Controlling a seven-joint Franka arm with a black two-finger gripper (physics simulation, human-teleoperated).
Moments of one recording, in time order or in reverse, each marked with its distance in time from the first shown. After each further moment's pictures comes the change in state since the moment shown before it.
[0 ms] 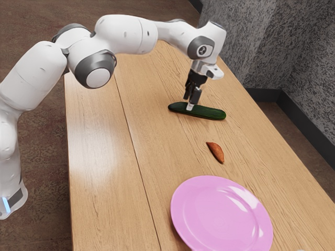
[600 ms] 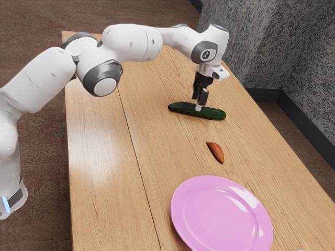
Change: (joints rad) arm 0.021 0.116 0.003 0.145 -0.033 0.077 0.000
